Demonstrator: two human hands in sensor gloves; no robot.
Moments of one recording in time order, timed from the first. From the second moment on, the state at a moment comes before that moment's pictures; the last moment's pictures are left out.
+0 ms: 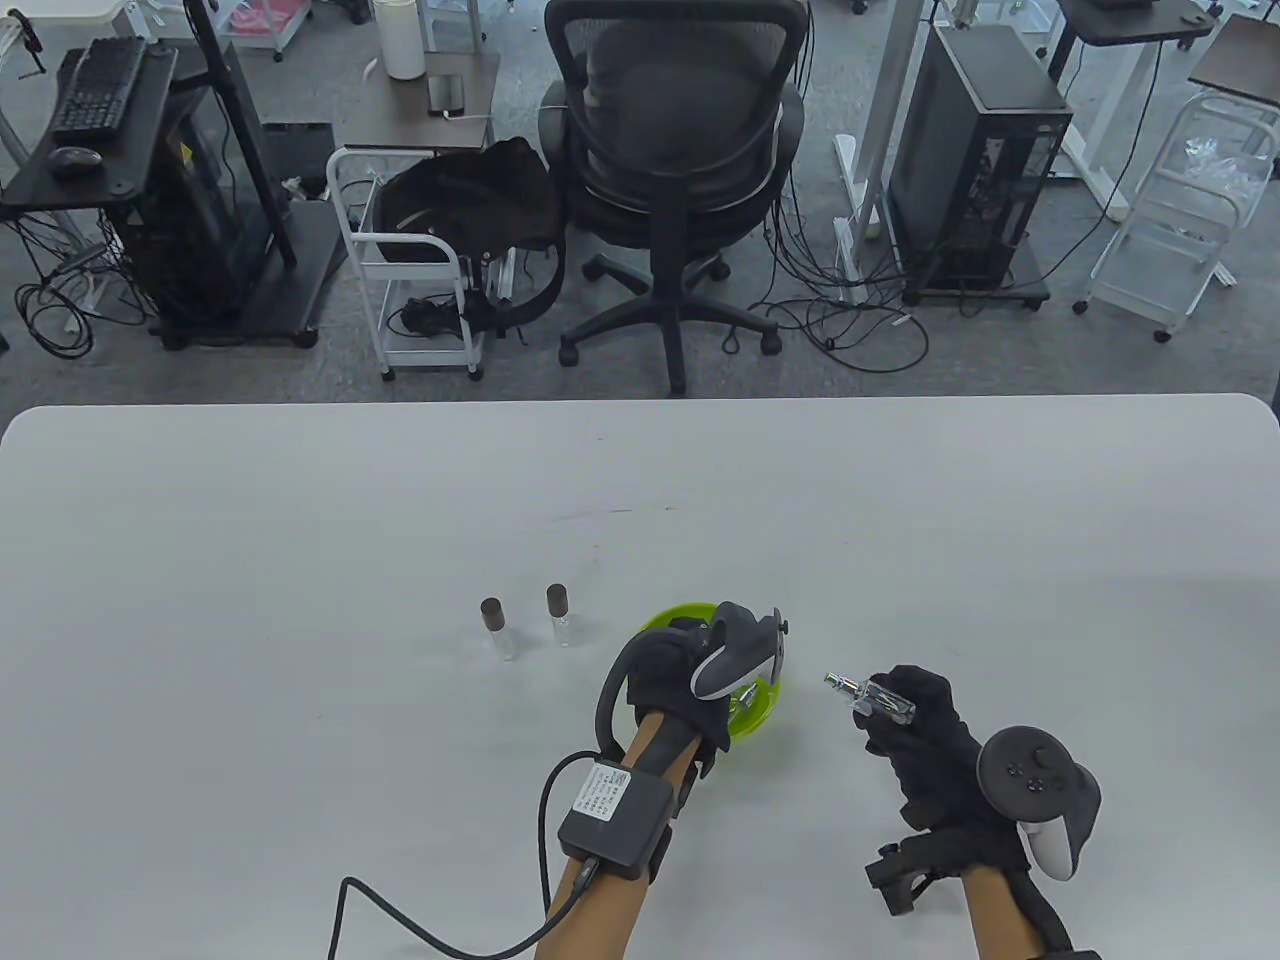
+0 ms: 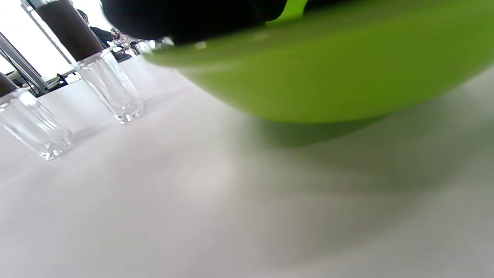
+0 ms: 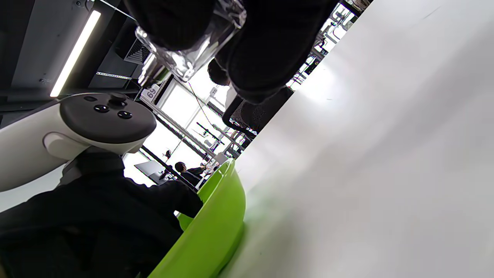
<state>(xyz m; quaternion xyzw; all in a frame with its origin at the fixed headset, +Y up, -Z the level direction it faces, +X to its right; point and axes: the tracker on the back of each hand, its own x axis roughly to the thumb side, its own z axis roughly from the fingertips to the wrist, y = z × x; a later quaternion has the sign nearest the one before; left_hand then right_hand) 0.030 -0.711 -0.372 -0.16 -0.03 -0.16 0.97 0.259 -0.739 -0.280 0.05 -0.07 0.89 0.45</state>
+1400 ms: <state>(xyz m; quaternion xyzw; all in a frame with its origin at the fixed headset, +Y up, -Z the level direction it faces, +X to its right) -0.020 -0.717 -0.312 -0.05 -0.15 0.55 0.82 0.216 -0.738 -0.270 0.14 -0.03 0.89 0.44</state>
